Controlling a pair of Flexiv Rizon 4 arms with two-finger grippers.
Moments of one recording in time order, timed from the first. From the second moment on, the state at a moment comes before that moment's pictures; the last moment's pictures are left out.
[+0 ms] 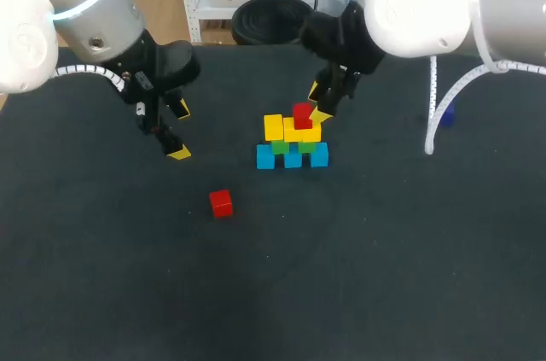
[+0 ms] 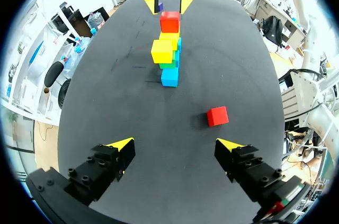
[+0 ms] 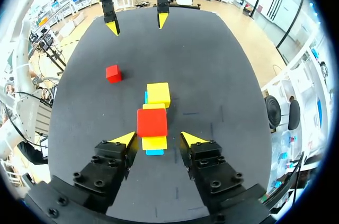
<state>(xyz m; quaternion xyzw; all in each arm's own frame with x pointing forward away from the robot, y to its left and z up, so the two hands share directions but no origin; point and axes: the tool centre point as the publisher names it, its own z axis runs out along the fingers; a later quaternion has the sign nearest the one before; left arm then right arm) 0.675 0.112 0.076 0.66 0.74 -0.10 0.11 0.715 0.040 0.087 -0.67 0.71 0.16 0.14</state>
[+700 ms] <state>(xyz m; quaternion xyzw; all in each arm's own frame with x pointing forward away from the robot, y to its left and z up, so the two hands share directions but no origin) 0.675 0.112 0.076 0.66 0.74 -0.10 0.11 0.706 -0.016 0.109 -0.63 0.72 0.21 0.20</state>
